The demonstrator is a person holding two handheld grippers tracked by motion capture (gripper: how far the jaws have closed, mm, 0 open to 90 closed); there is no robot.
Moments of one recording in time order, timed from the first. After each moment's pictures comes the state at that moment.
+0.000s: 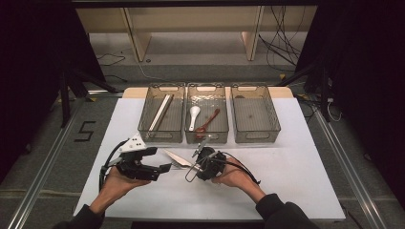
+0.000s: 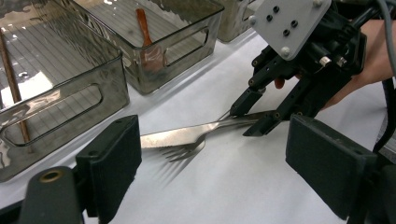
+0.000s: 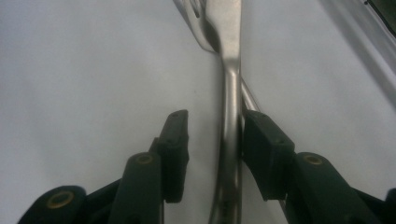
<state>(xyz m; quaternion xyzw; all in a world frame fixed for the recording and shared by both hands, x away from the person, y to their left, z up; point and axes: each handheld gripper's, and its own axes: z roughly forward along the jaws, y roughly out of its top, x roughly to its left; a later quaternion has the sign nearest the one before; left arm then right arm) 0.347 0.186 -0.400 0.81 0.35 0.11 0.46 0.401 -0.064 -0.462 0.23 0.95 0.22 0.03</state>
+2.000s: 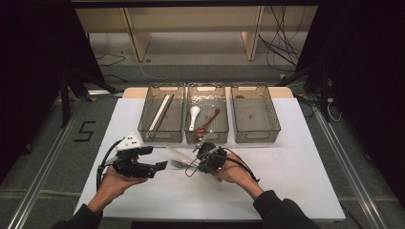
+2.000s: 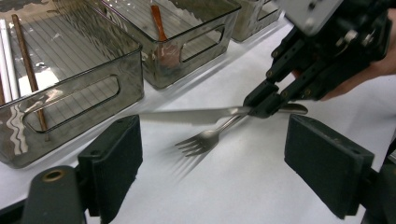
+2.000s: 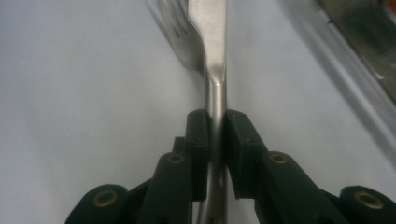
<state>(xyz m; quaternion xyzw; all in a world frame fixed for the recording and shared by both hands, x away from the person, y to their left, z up) 0.352 0.198 -0.404 0.80 0.37 0.11 0.45 0.409 -0.067 -0.449 0.25 0.94 0.23 0.04</state>
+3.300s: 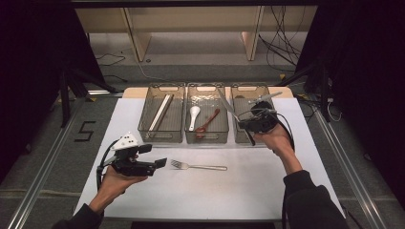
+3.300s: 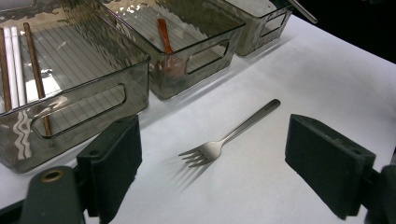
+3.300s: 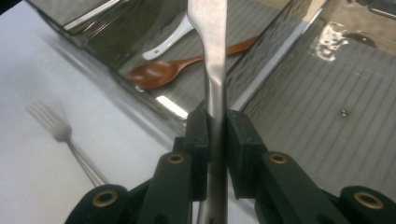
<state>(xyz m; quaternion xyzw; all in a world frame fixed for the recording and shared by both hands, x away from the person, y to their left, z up) 0.353 0.202 -0.406 0.78 0.38 0.12 0.48 0.475 -0.207 -0.373 0.42 0.83 0.35 0.11</state>
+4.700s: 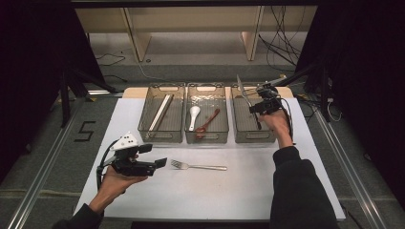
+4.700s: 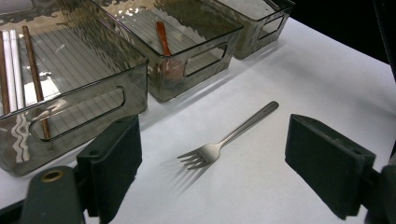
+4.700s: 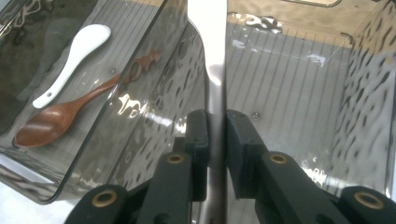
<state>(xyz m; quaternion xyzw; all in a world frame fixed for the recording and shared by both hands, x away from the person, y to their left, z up) 0.353 0.202 -0.406 0.78 0.37 0.12 0.48 0.548 -0.231 -0.383 0.55 0.77 0.29 0.12</state>
